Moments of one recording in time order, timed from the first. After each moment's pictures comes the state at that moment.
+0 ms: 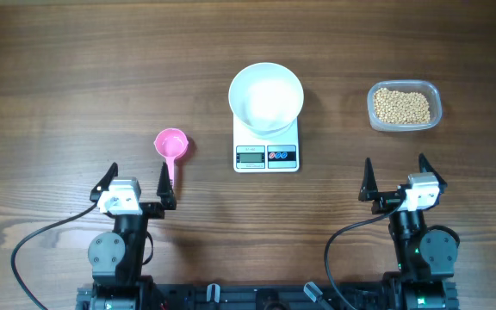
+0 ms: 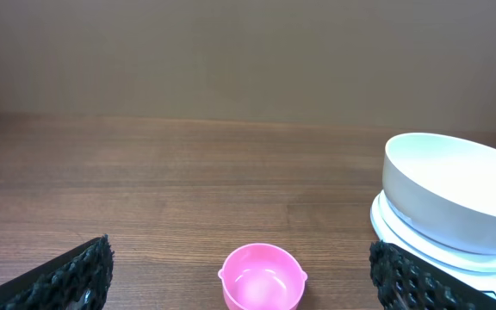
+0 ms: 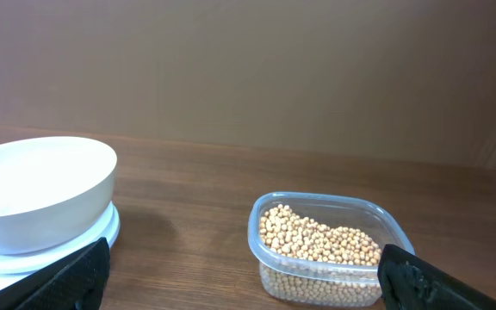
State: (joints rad) left arm -0.01 0.01 0.01 -0.08 0.02 -0.05; right arm 0.01 0.02 0.01 0.00 -0.04 -0.07
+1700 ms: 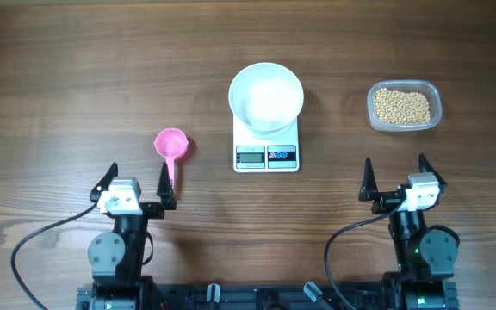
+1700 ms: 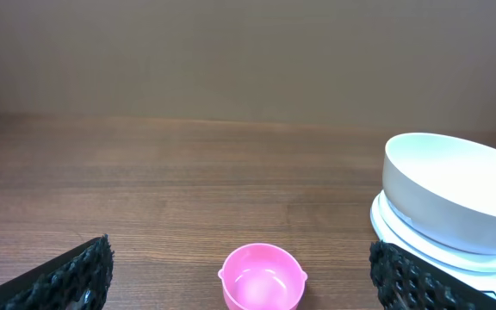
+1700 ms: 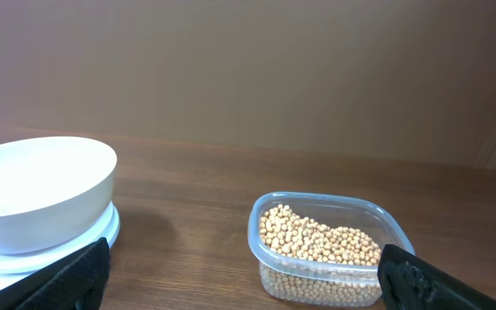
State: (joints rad) left arm -0.01 0.01 0.01 -0.08 0.02 -0.05; right arm 0.01 0.02 0.01 0.00 -0.04 -0.07
